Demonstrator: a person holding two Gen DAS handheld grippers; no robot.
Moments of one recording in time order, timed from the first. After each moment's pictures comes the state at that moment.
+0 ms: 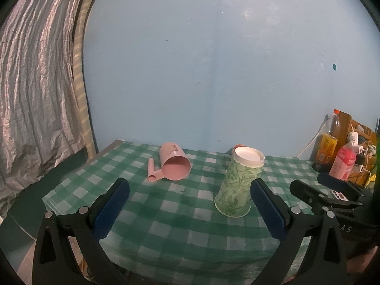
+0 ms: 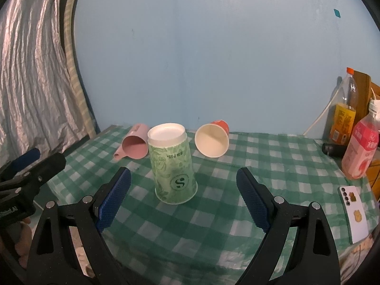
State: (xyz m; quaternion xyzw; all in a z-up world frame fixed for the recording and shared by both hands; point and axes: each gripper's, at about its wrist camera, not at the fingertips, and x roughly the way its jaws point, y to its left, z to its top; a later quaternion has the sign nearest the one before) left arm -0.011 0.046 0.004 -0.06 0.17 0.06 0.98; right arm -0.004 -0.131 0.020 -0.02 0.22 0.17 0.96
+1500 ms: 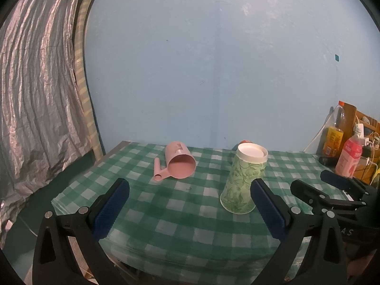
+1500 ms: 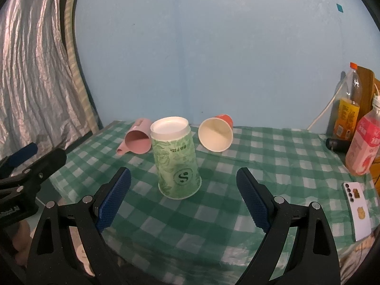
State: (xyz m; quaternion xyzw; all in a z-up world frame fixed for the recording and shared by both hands) left arm -0.011 0.038 0.007 -0.04 0.18 0.07 0.98; right arm -0.004 -0.131 0.018 -0.02 0.23 0.18 0.96
